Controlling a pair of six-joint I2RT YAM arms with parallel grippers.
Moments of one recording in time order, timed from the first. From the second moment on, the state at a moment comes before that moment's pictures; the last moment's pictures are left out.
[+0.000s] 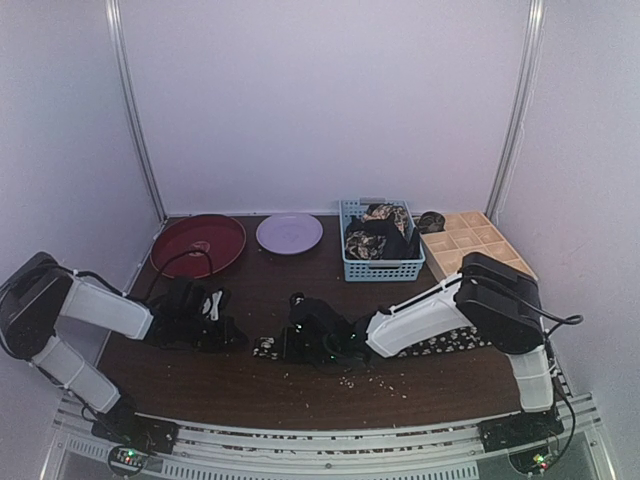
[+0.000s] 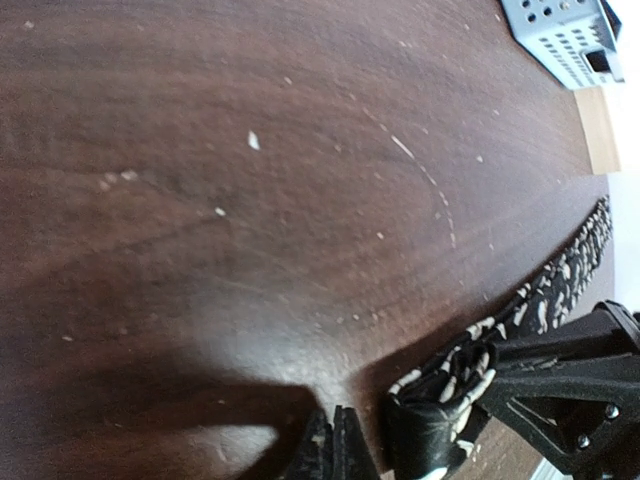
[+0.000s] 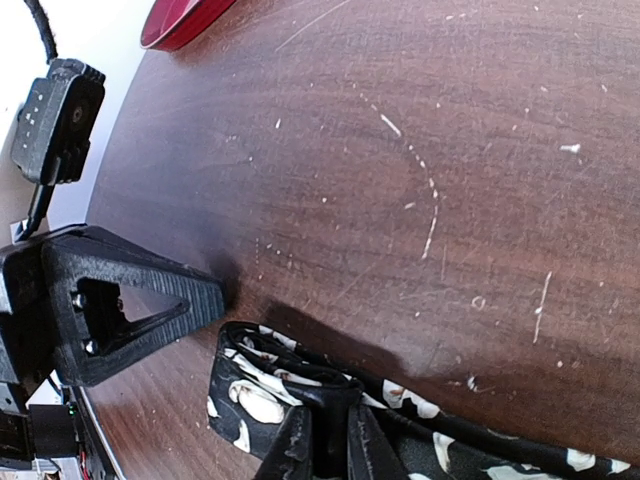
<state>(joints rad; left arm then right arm) -0.54 1.49 0.44 0.20 0.35 -0.63 1.15 2.15 1.26 0.24 0.11 0.97</state>
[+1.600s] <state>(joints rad) -0.58 1.61 0.37 0.49 0.61 -0.74 1.15 2.09 1.14 0.29 0.13 0.94</state>
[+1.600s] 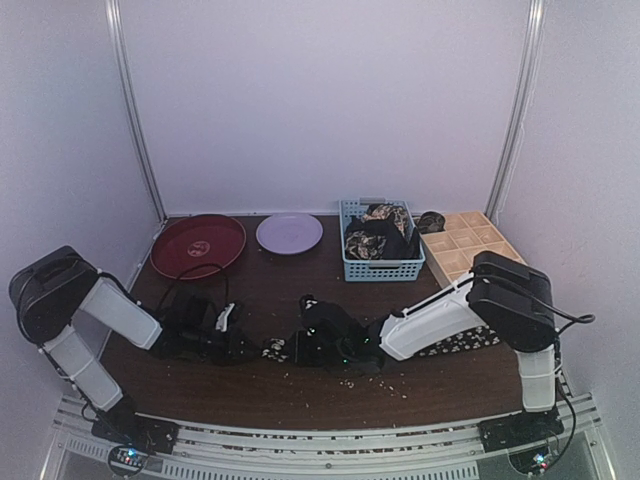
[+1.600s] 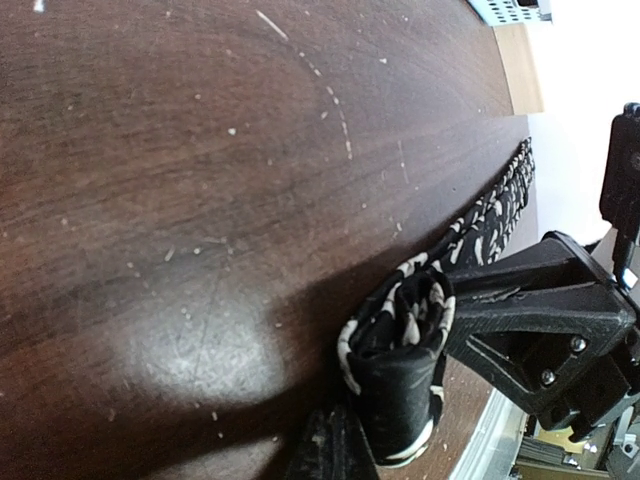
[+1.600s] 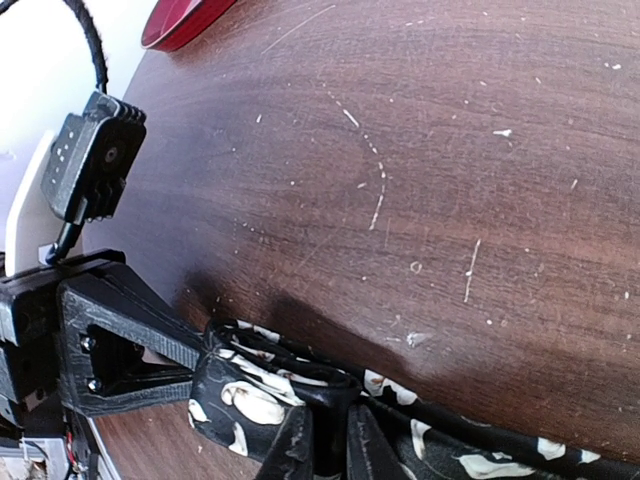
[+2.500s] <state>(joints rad) -0.59 1.63 0.44 0.52 0.65 -0.76 1.13 2.08 1.10 0.34 0.08 0.96</state>
